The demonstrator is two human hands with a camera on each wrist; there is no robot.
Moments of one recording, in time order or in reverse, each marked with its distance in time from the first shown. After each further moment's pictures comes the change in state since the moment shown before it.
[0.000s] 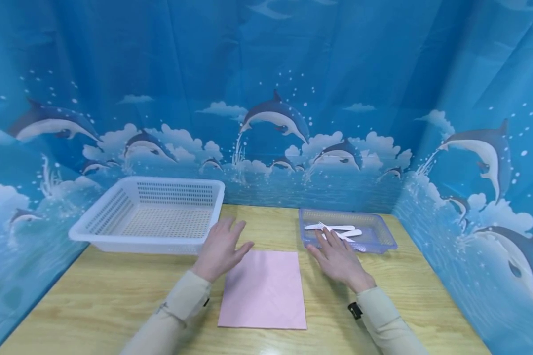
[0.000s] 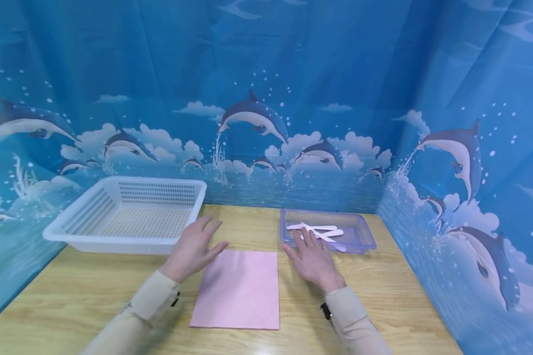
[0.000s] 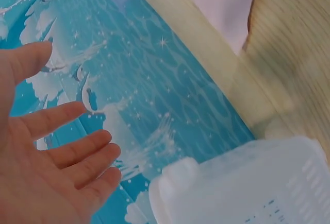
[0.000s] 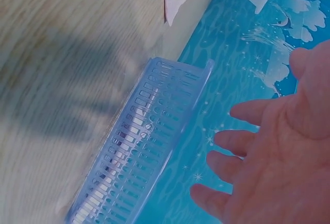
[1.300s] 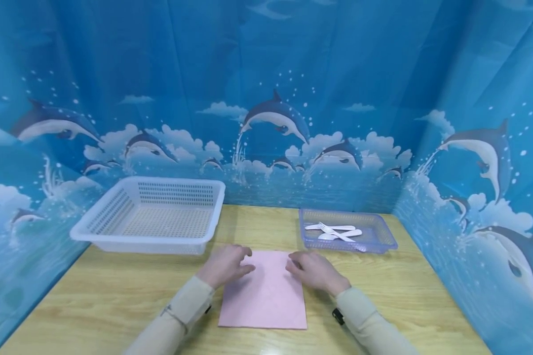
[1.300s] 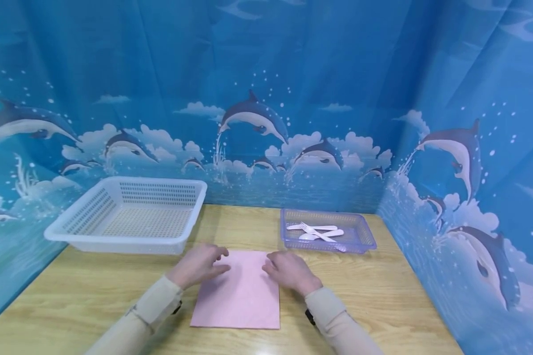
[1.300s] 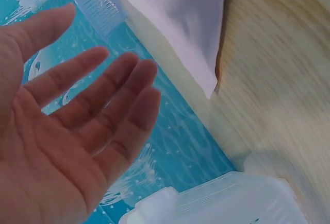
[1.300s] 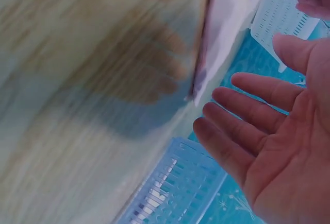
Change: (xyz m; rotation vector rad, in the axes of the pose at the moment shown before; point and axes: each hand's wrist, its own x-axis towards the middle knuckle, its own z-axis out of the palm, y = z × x) left_hand -0.014 0.004 0.018 -0.132 -0.368 -0.012; right_hand 0.016 -0.031 0.041 0.047 -0.009 -0.303
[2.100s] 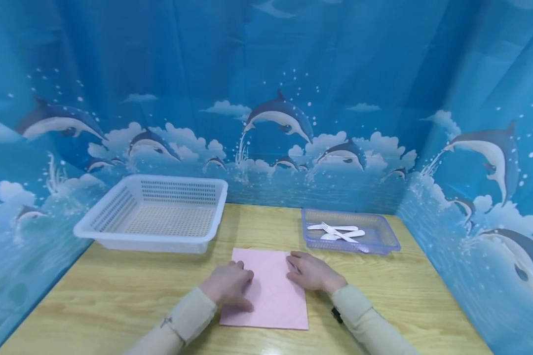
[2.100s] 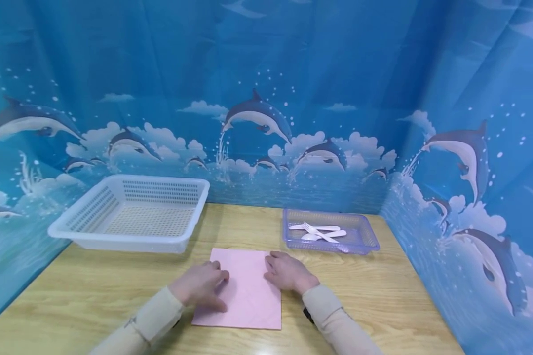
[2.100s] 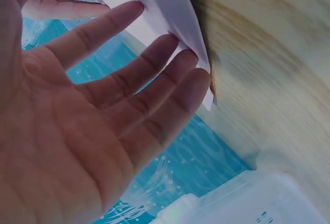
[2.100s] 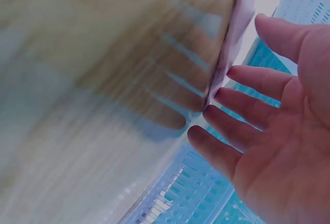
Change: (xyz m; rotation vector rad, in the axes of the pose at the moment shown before) left_hand -0.028 0.015 0.010 0.198 -0.242 0.020; right_hand 0.002 0.004 0.008 -0.013 -0.199 0.036
